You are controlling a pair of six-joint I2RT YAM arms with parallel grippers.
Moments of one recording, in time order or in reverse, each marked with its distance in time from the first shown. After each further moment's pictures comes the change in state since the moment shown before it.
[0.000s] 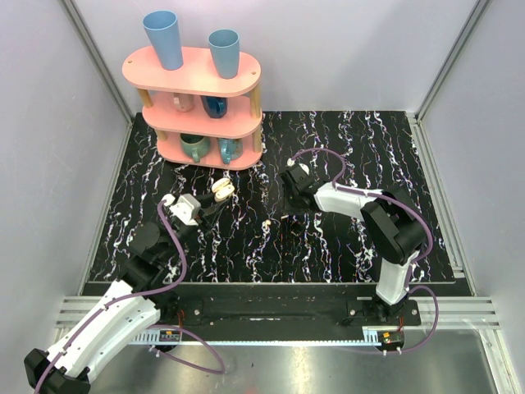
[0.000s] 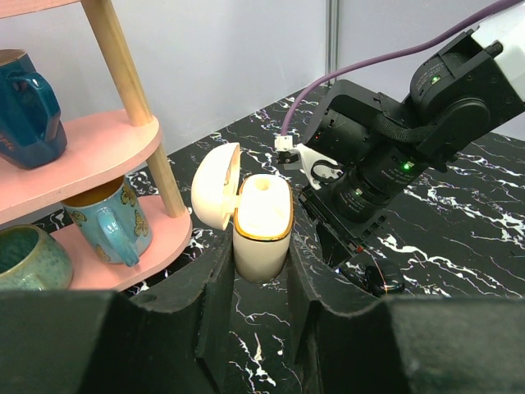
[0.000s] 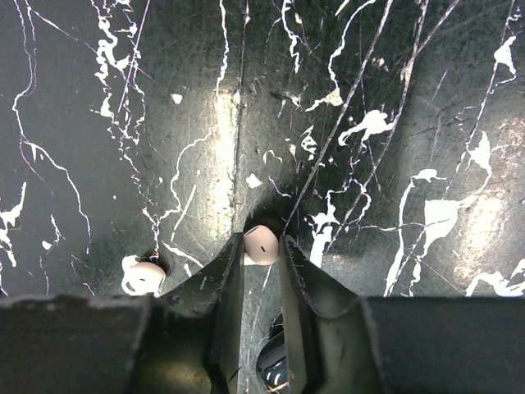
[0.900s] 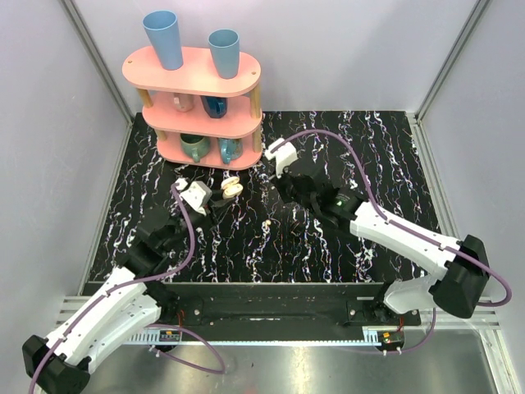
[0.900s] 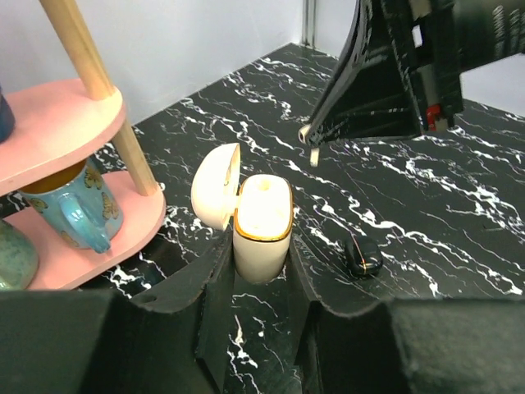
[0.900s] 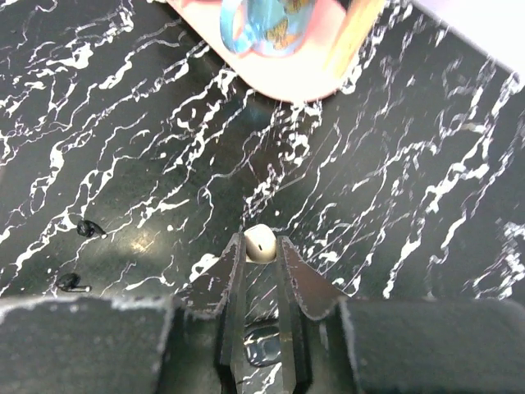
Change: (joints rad) left arm 0.000 0.129 0.117 -0.108 0.049 -0.021; right arm 0.201 -0.491 0.012 0.067 0.152 -0.561
